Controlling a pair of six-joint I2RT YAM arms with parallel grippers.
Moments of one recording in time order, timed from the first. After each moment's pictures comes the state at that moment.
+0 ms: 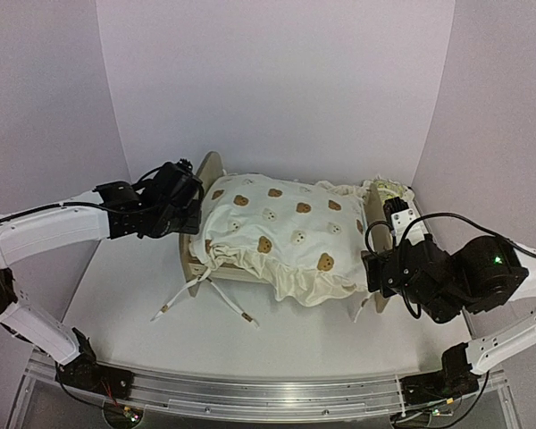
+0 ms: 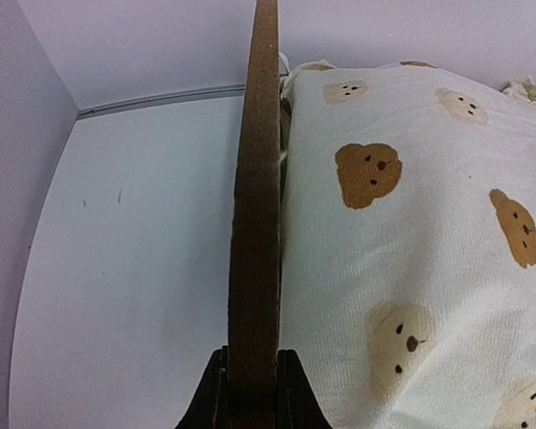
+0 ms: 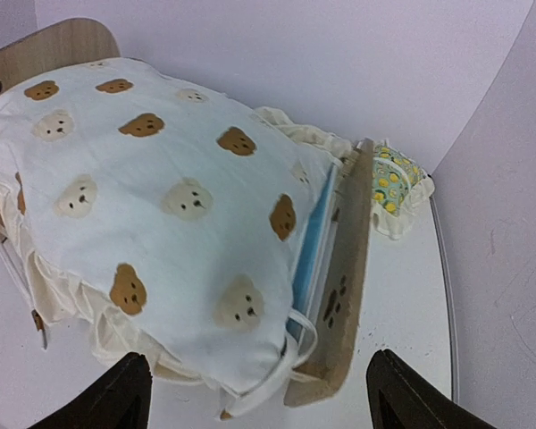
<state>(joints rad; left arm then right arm) -0.87 1.42 1.22 -0.58 -0.63 -0.50 1.40 1.06 1.06 -0.97 1.06 0.69</state>
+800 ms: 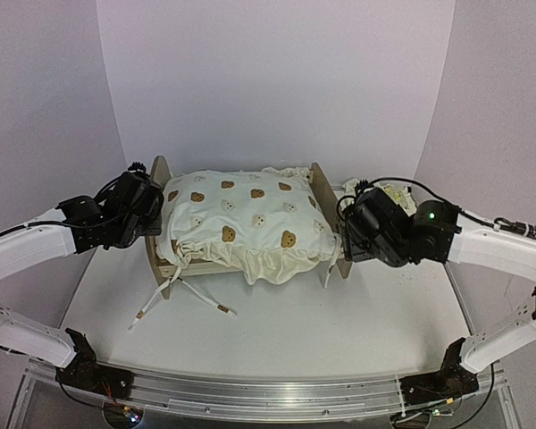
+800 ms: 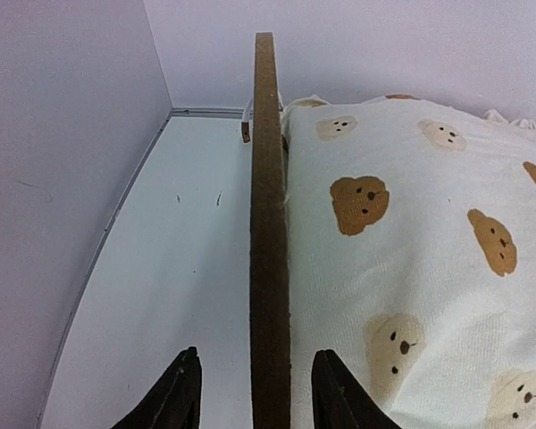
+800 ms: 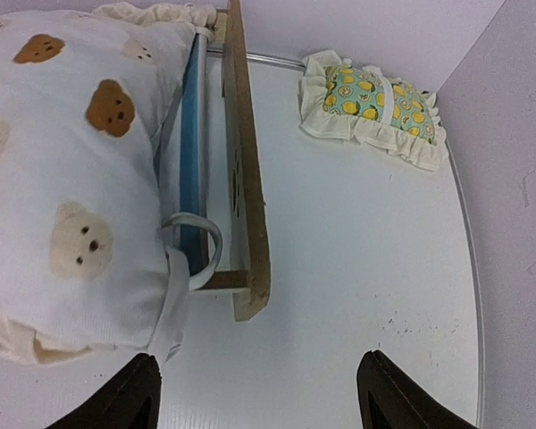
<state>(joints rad) -0.76 1.18 1.01 -0.57 -0.75 -0.52 0.92 1.36 1.19 -0.77 0.70 0.54</state>
